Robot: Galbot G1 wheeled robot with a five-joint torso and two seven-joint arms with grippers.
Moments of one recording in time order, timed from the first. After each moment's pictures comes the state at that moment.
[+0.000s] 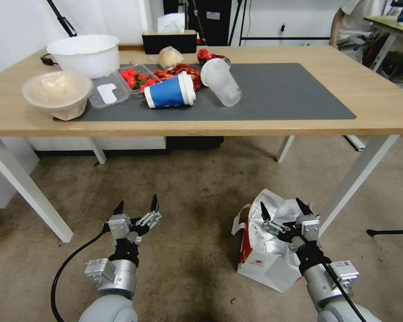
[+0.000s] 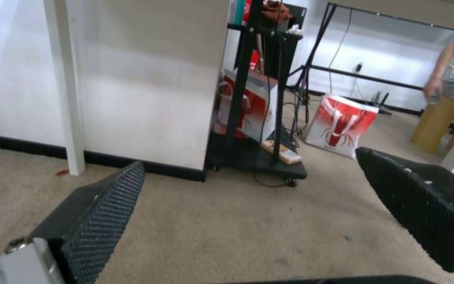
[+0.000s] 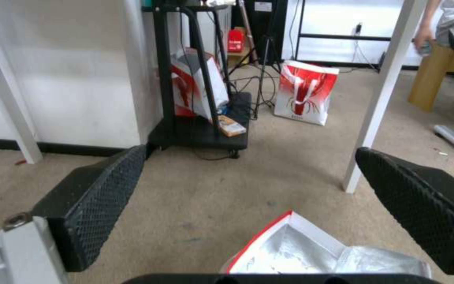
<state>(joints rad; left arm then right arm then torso) 1.72 -1.45 -0.42 -2.22 -0.29 -0.02 -0.17 -1.77 1.52 0.62 2.30 0.06 -0.10 -0.17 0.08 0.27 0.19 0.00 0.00</state>
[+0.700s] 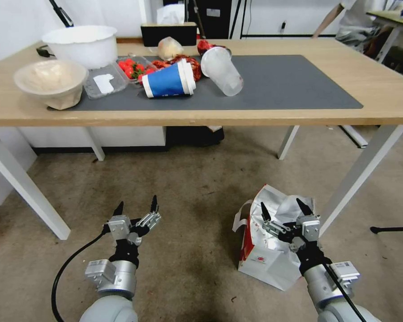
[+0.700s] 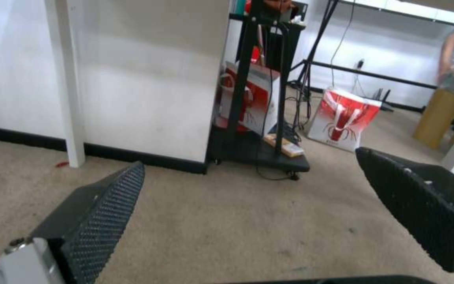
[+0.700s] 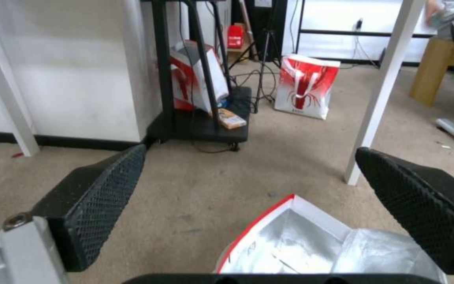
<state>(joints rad) 1.72 -1.45 -0.42 -2.21 -0.29 -0.02 -0.17 -1.77 1.52 0.62 2.29 0.06 -0.09 -0.17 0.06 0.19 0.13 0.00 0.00</state>
